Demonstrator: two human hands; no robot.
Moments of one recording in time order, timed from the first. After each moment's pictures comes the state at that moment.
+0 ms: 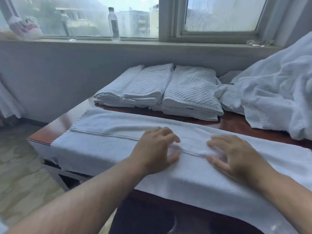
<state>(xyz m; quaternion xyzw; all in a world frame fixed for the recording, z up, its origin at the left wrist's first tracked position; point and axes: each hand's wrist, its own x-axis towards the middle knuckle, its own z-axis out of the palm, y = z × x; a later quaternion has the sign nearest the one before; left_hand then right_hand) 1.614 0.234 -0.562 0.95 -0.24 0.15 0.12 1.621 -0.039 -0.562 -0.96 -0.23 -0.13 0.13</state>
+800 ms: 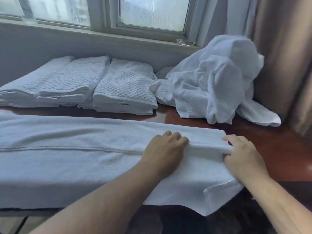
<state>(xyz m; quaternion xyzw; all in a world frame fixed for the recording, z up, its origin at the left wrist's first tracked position) 1.620 0.040 -0.565 0.92 -0.36 0.16 0.09 1.563 -0.196 -0.565 -0.97 0.16 -0.16 0.11</state>
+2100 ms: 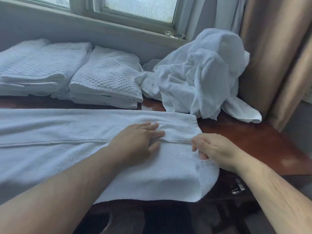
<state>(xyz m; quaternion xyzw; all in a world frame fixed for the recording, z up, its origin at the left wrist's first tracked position) 1.654 0.066 -0.574 0.91 -0.37 0.05 0.20 1.571 -0.190 -0.531 -0.96 -0.03 0.02 0.29</state>
